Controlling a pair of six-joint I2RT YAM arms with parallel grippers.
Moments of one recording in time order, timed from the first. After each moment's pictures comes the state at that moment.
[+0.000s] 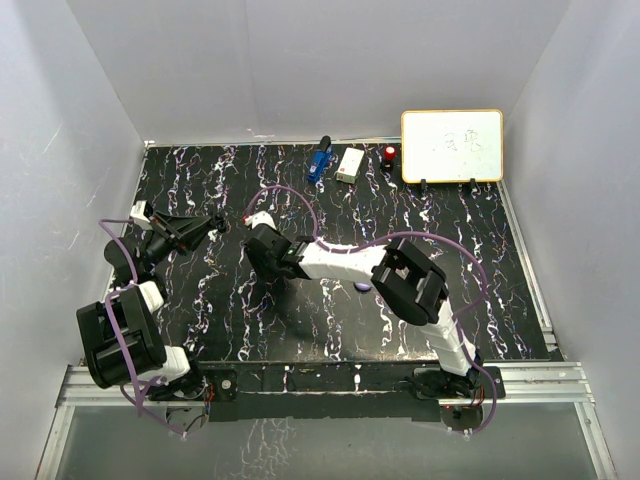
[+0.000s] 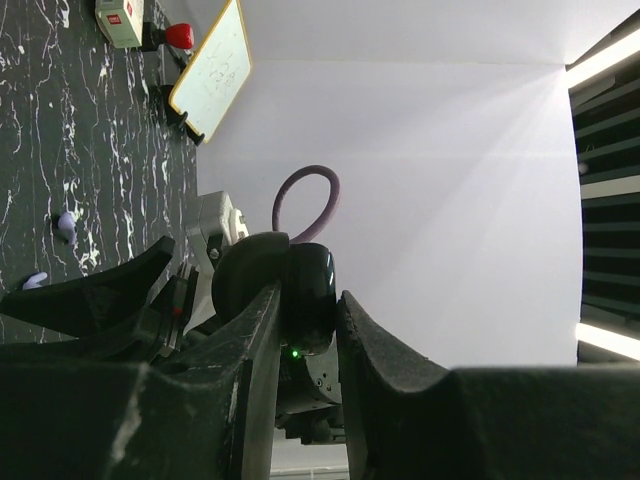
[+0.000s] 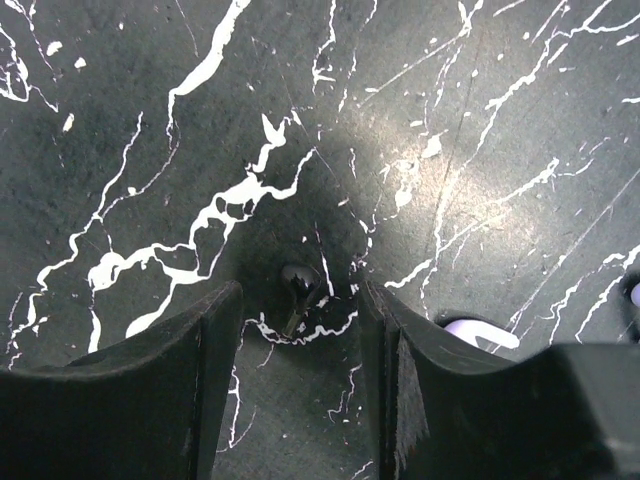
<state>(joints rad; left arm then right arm) 0.42 1.37 0.38 1.16 1.14 -1.73 1.03 2.14 1.59 -0.33 0.24 0.40</state>
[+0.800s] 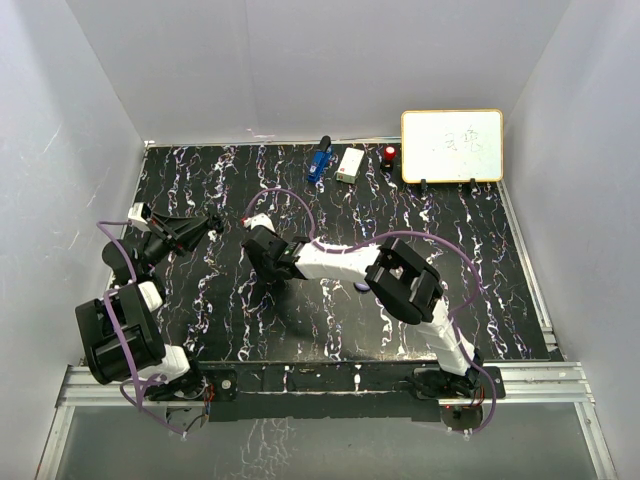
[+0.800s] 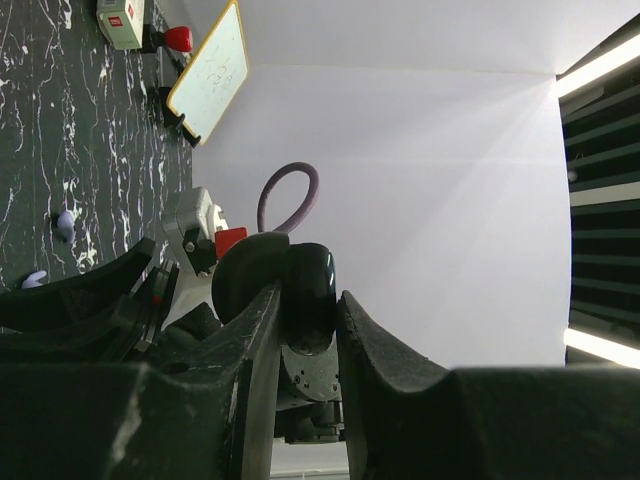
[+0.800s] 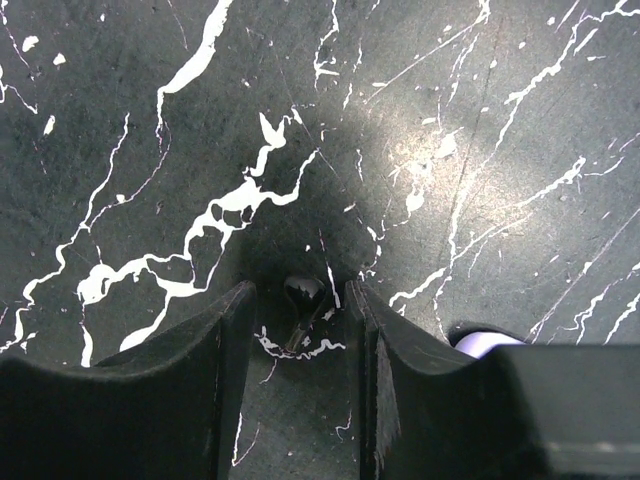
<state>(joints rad) 0.45 1.39 0.38 1.20 1.15 -1.77 1.03 2.19 1.63 -0.35 0.24 0.42</state>
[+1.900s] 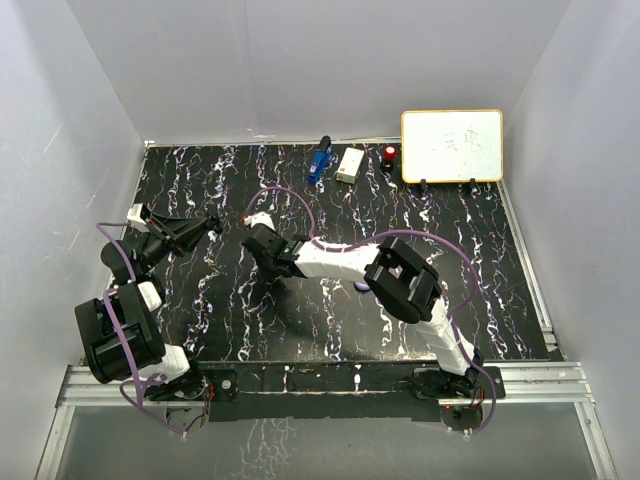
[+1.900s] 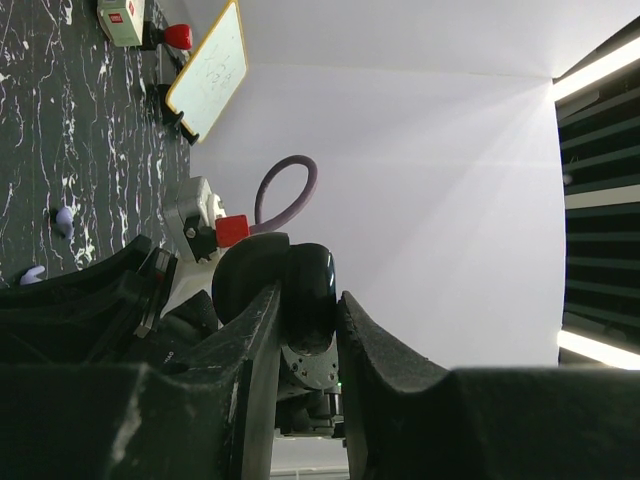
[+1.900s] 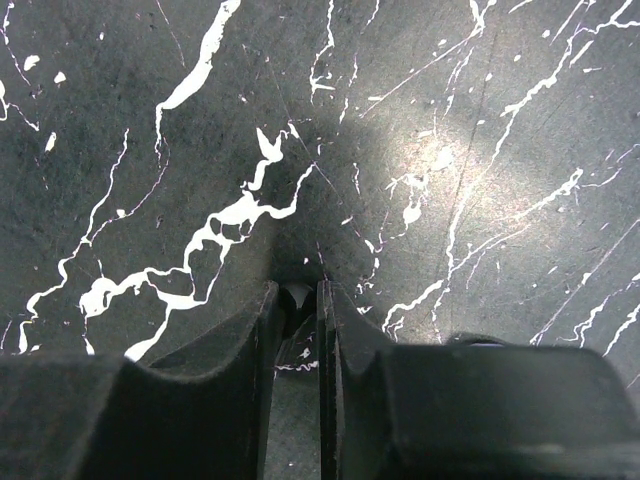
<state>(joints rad) 0.46 1.40 0.38 1.21 1.16 -1.79 1.02 2.20 1.65 -0.35 0.24 0.43</state>
